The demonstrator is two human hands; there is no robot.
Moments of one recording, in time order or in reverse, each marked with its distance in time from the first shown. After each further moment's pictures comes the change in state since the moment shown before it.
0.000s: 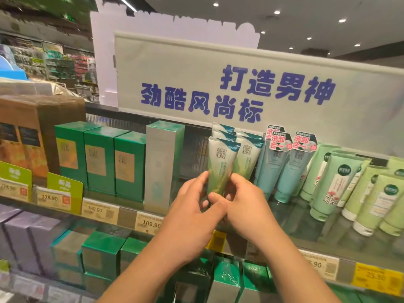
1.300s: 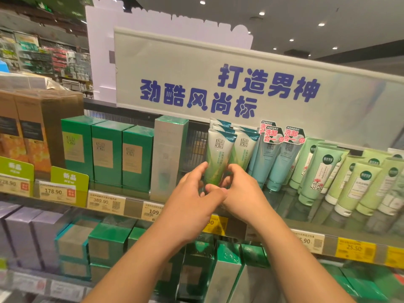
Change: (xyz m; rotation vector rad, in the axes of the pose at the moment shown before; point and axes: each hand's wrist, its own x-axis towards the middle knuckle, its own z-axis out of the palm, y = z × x) left_hand -0.006 0.003 -0.020 -0.052 -0.080 0.003; right_hand -0.006 -0.019 0.001 -0.121 -0.020 0.097
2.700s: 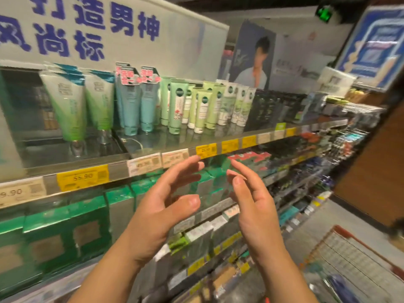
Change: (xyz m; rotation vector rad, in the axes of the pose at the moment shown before) left_hand -0.115 0.011 0.091 -0.609 -0.731 0.226; right_hand -0.278 0.045 -0.062 0.426 0.752 0.248
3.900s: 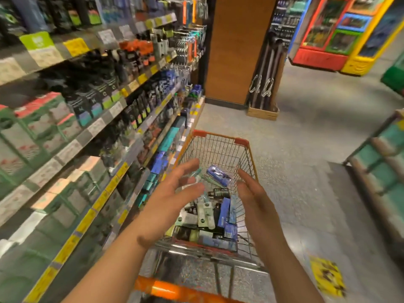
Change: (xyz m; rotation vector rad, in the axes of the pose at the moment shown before) left_hand 0.029 -0.158 0.428 -0.050 -0.797 -0.459; right_hand -0.157 0.106 -0.396 -0.263 0.749 0.584
